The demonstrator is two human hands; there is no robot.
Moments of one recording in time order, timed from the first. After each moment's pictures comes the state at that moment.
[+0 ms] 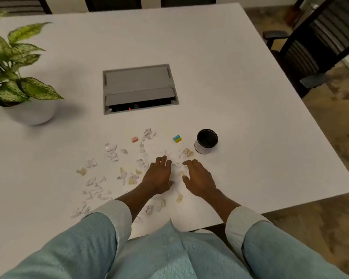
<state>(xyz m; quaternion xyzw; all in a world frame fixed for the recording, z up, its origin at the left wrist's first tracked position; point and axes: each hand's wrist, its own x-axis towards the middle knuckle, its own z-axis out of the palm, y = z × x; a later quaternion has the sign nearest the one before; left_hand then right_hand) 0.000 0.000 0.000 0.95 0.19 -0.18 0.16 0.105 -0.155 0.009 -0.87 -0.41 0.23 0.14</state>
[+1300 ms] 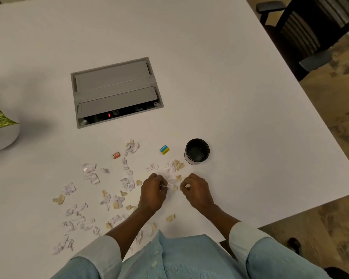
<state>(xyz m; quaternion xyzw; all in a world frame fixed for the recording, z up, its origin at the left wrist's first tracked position) 0.046 -0.003 -0.038 0.86 0.34 -0.04 0.38 0.157 -0.154 -0.062 -0.89 -0.28 0.23 0.26</state>
